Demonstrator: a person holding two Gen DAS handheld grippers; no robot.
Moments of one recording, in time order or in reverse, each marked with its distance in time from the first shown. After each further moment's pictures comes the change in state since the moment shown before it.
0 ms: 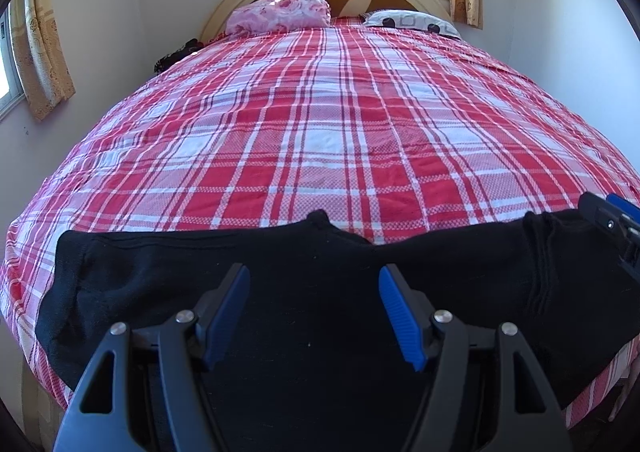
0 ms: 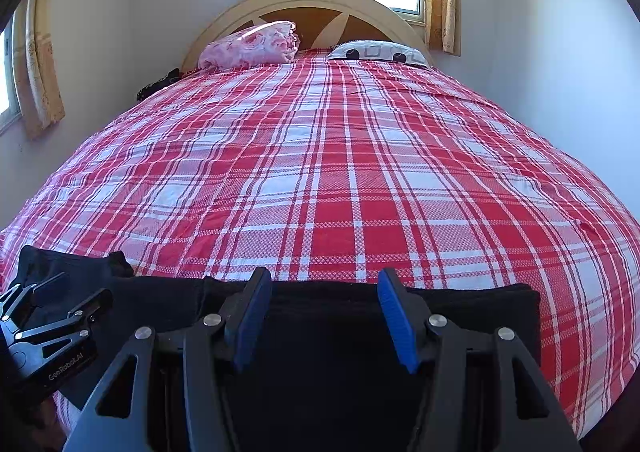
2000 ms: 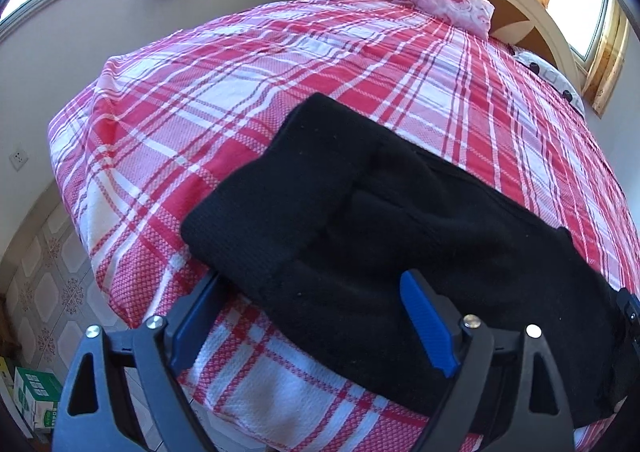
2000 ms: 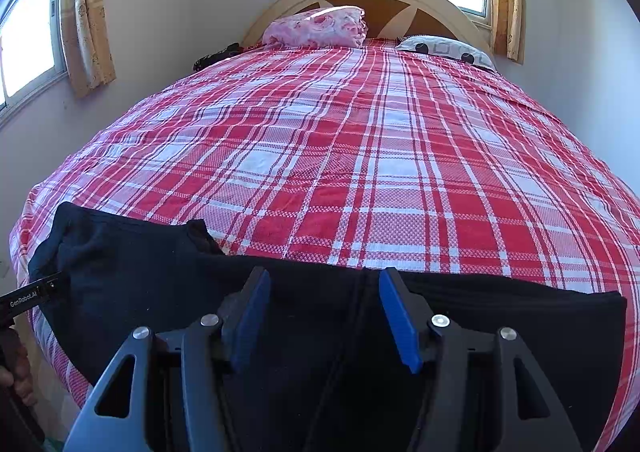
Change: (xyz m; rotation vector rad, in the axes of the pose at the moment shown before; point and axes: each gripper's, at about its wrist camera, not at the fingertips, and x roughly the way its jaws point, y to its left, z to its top) left arm -0.001 0.182 -0.065 -0.476 0.127 0.170; right arm 0.019 0.084 -0.012 -0.121 0.046 0.153
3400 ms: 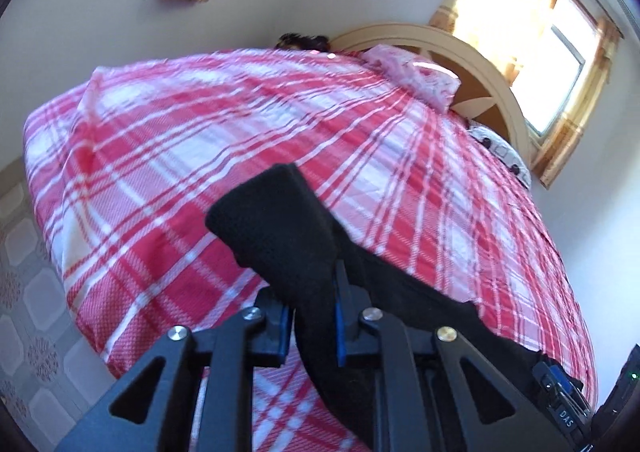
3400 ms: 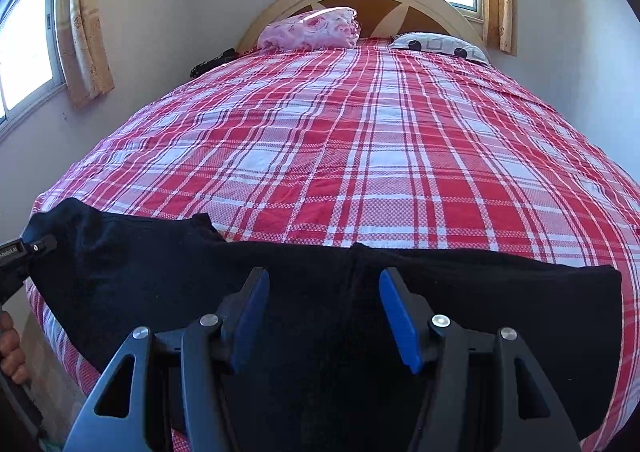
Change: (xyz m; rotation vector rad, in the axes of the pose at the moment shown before) left arm -0.043 -0.006 0.020 -0.123 -0.205 -0.260; right arm -0.016 -0.008 -0.012 0.044 -0.008 0.007
